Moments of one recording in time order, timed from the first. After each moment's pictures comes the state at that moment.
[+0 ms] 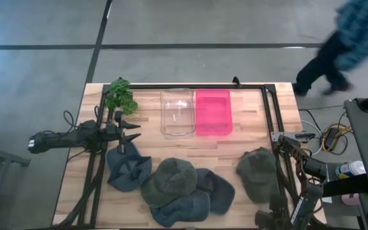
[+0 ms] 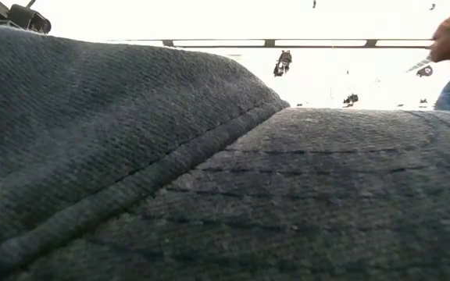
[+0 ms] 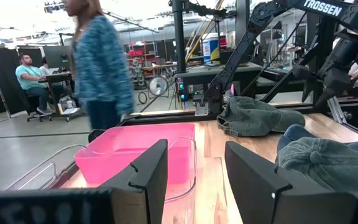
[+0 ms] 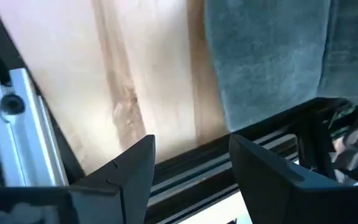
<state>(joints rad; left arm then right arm) 0.04 0.03 0.01 0.07 -0.07 0.12 1.19 2.16 1.71 -1.55 -0.09 1.35</state>
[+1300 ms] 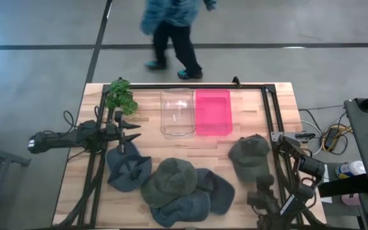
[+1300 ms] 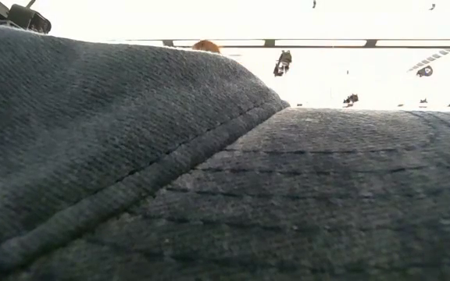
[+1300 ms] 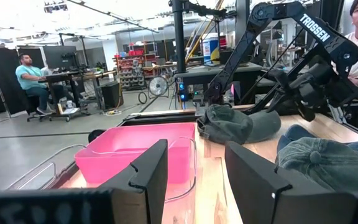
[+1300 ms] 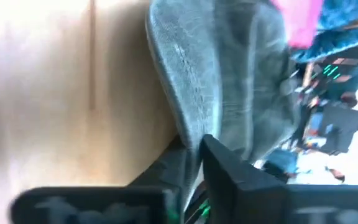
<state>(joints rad) 0.04 0.03 0.01 0.07 -0.07 0.12 1.15 2.16 1.36 -1.60 0.43 1.22</state>
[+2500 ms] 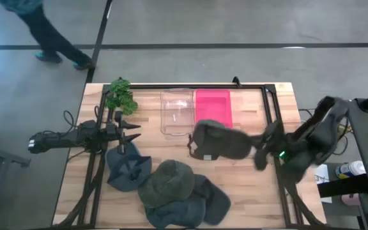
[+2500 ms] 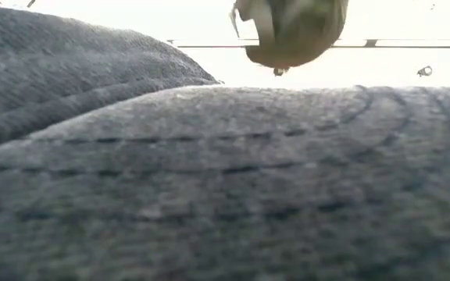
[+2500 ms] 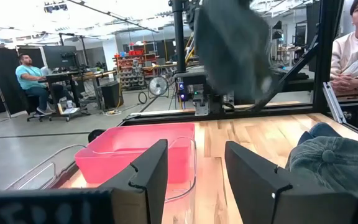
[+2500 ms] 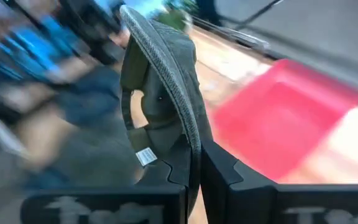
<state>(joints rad) 0.04 0.03 0.01 0.07 -0.07 0.12 0.80 1.22 1.53 -1.39 0.96 1.41</state>
